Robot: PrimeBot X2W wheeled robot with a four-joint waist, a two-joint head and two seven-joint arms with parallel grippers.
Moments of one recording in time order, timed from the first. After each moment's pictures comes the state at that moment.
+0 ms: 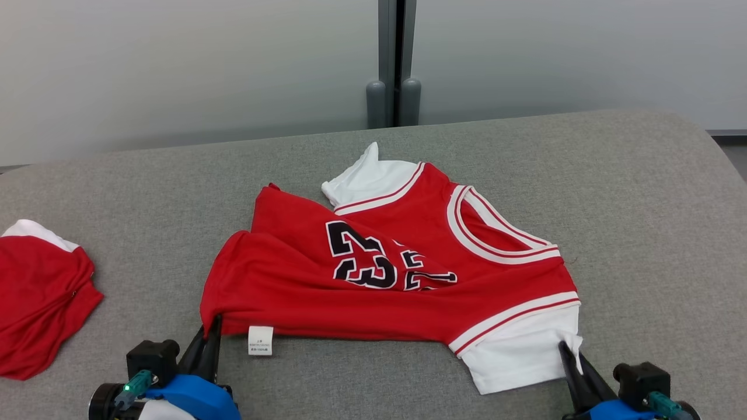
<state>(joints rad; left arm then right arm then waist) -0.19 0.21 -0.27 0.69 -0.37 -0.13 -0.26 -0.05 -0.09 0.07 0.56 0.16 0.13 -0.26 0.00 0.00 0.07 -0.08</state>
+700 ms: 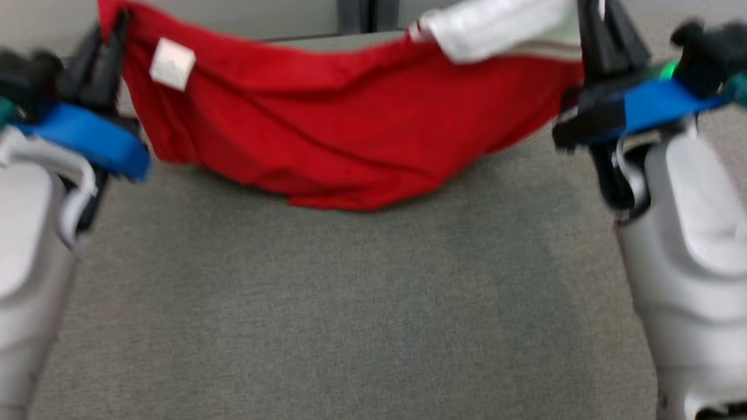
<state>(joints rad) -0.78 0.46 -0.40 0.50 -0.41 -0.13 -0.18 -0.78 -0.10 0.10 0.39 0.19 0.13 -0.19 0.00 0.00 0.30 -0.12</state>
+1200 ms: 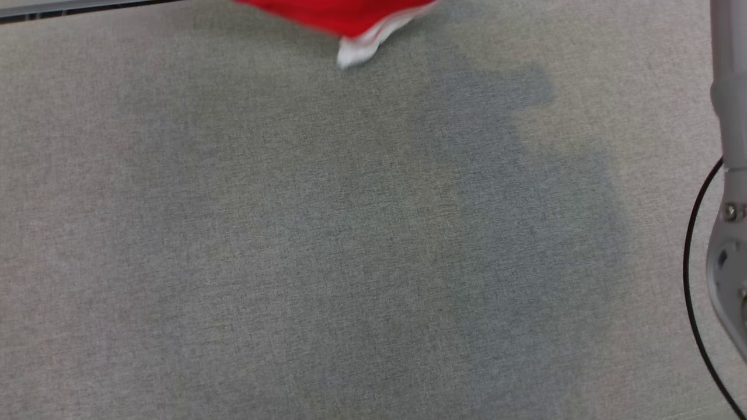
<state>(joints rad) -1.41 0.57 -0.59 0.64 -0.48 -0.13 -0.13 -1.50 -0.09 0.01 0.81 0.17 0.13 -0.22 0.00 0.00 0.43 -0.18</state>
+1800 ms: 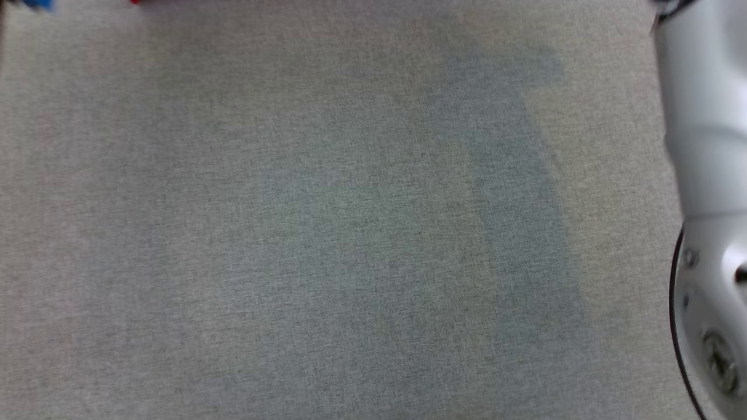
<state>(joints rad) -1.33 0.56 -0.70 0.72 -0.65 -0.13 -0.25 -1.44 -0.07 0.06 0.82 0.16 0.13 -0.26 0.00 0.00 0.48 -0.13</state>
